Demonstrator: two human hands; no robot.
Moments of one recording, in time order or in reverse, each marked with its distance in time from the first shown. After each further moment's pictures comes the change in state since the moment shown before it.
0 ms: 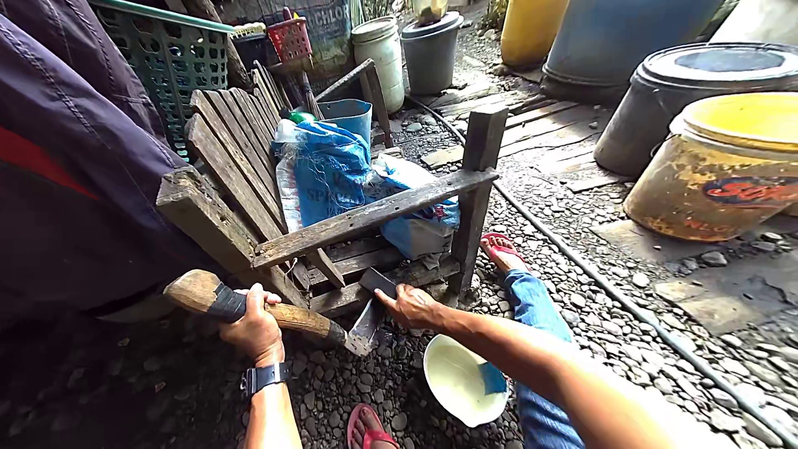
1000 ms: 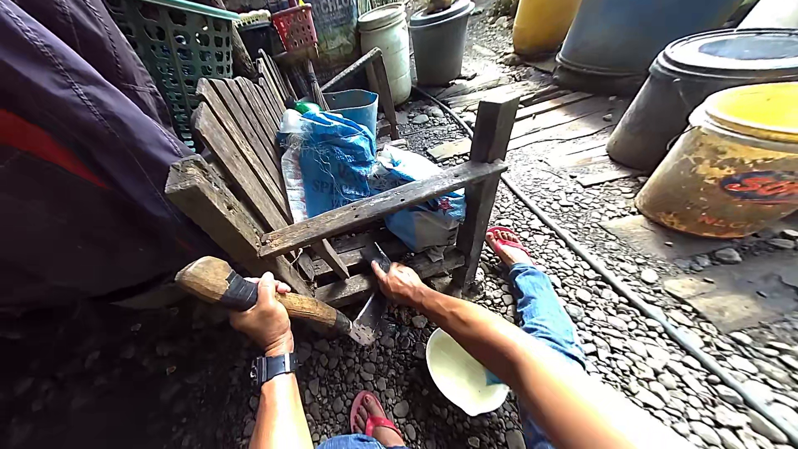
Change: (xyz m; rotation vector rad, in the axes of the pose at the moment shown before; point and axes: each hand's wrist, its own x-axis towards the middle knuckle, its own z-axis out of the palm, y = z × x) left_hand -0.006 0.005 0.002 -0.004 -0.037 0.063; right_hand 0.028 -0.019 -0.015 0.101 0.061 0.128
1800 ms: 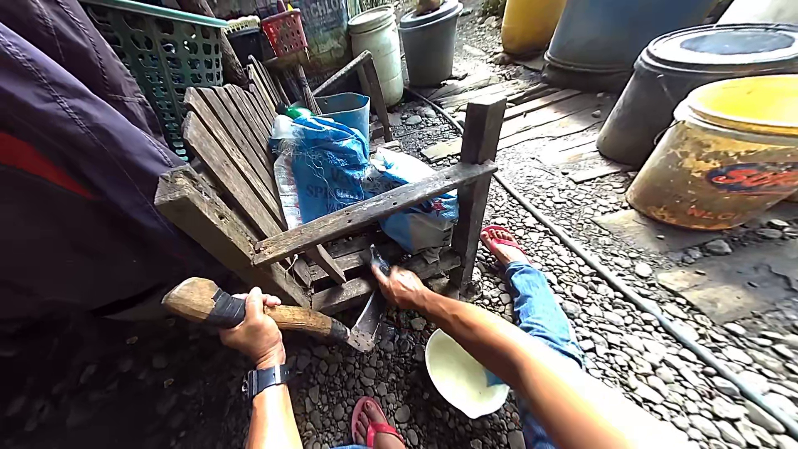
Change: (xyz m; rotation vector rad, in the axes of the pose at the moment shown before) left_hand 0.002 -0.008 -0.010 -0.003 0.045 -0.049; right_hand -0.003 0.014 0.004 0.021 0.035 -0.014
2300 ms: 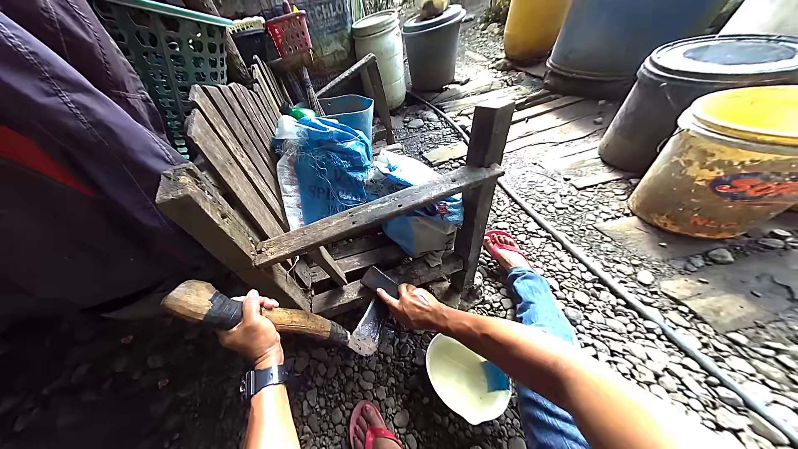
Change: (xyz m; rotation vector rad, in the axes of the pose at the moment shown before) left_hand 0.004 -0.008 -0.004 0.014 0.049 -0.035; right_hand -0.025 0.009 0.011 -0.105 -0.087 -0.098
